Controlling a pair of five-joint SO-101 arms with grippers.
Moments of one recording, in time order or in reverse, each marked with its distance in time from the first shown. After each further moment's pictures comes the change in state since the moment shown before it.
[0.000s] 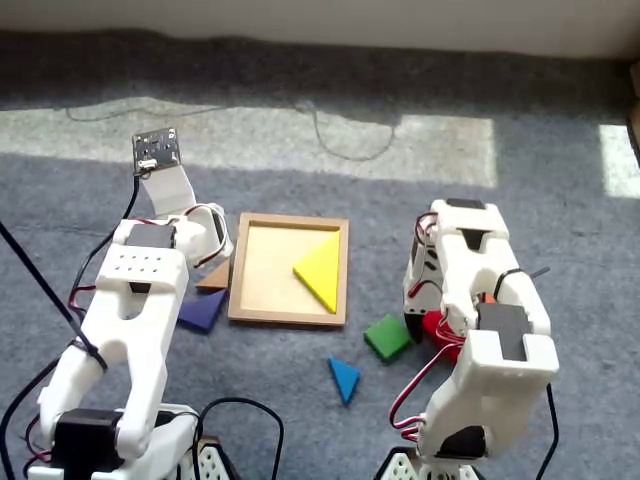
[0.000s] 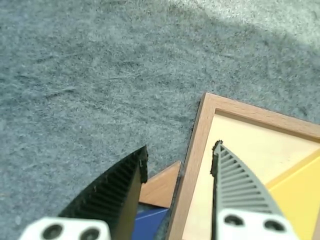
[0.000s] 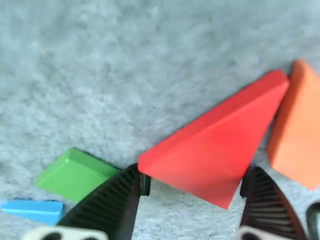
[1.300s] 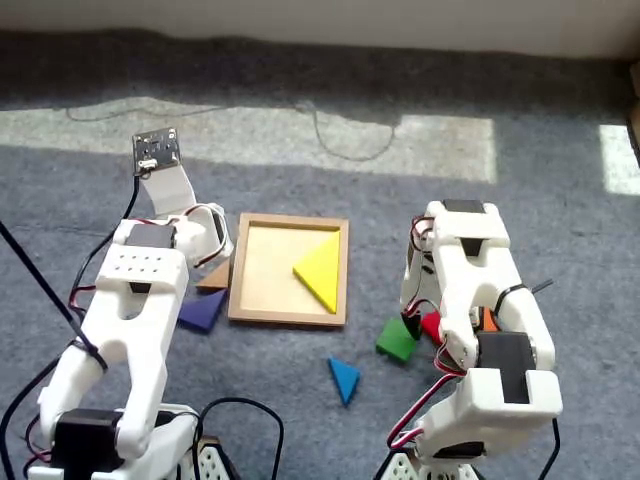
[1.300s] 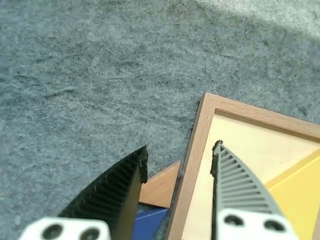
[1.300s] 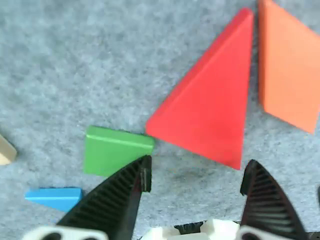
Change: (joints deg) left arm 0.0 0.0 0.0 0.0 0.0; right arm -2.6 -11.4 5.5 4.4 -10.5
